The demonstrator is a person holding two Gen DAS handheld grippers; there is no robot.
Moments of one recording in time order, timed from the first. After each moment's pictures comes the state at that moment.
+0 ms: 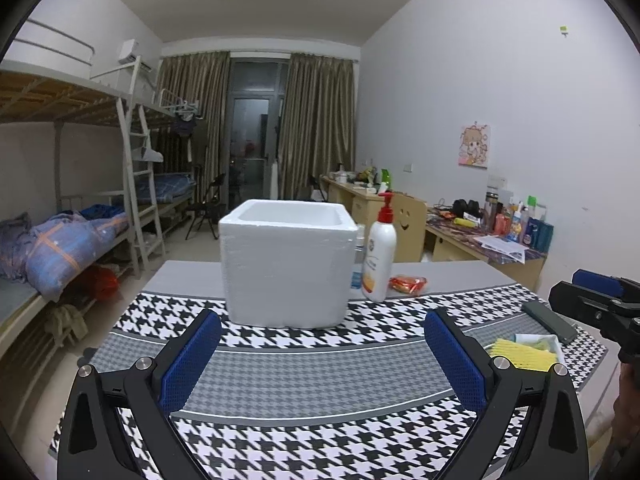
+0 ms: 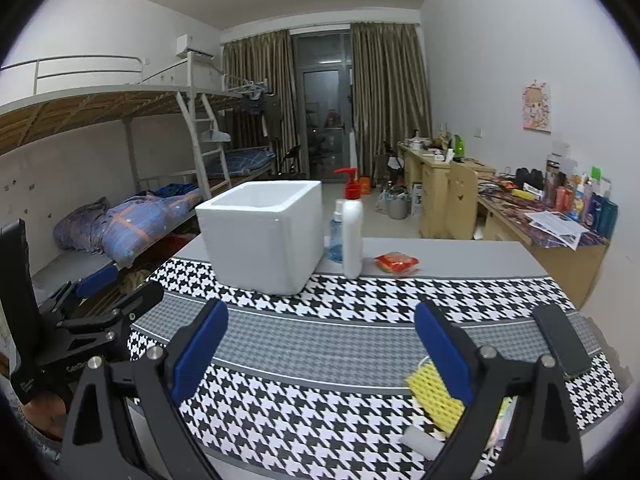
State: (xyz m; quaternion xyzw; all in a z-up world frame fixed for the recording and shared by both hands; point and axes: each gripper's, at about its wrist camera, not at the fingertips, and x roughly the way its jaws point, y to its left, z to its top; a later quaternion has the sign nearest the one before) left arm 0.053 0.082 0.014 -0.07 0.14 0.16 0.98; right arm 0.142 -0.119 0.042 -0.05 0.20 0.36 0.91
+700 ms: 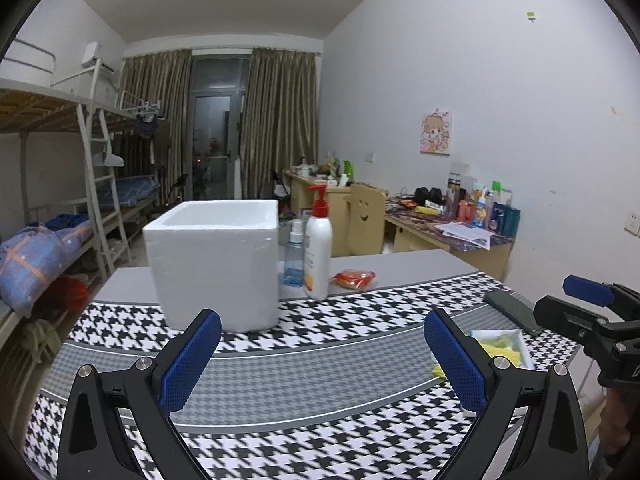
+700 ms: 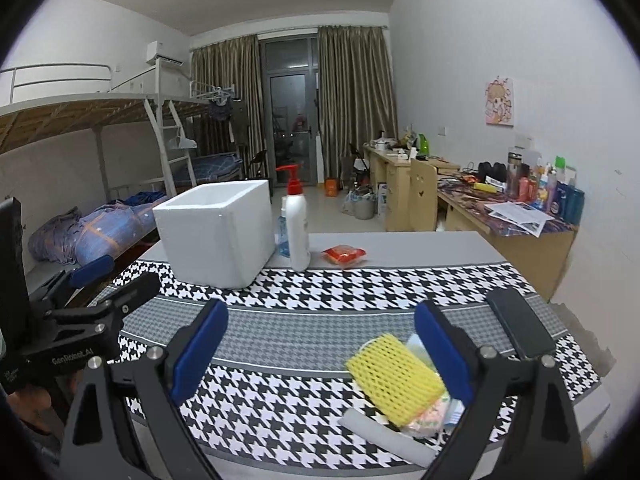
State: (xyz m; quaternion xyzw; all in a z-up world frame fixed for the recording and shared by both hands) left arm 0.084 0.031 0.017 -0.05 0.16 0.09 0.98; right arm 0.156 -0.170 0.034 -0.04 0.20 0.30 0.93
